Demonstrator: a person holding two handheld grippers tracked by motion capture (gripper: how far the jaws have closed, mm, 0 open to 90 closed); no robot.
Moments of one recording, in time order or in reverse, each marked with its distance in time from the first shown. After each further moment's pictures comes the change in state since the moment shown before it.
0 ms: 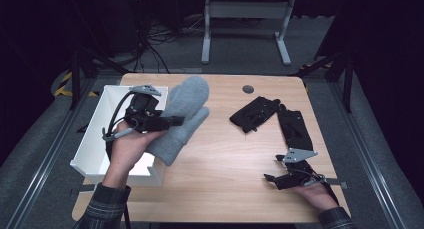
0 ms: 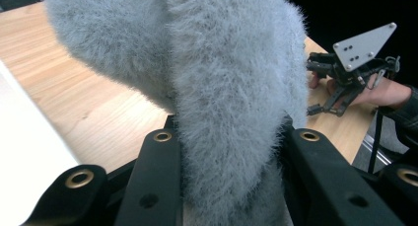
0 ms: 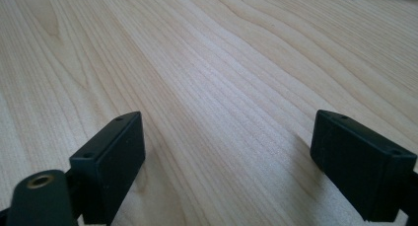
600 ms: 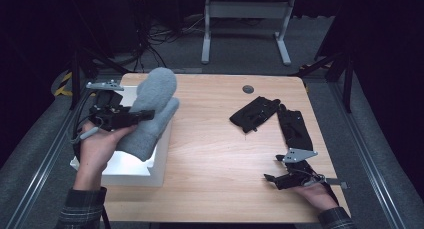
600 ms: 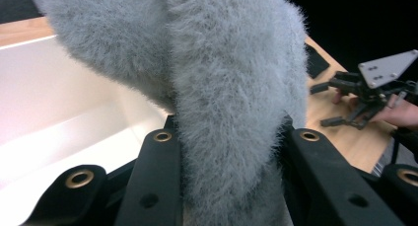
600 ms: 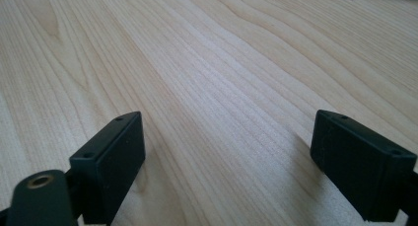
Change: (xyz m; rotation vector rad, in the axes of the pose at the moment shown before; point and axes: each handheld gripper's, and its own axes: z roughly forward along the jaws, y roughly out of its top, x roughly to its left) left arm 0.041 -0.026 -0.056 -0.076 0.092 -0.111; right arm 0.000 0.000 0.000 0.000 -0.001 0.001
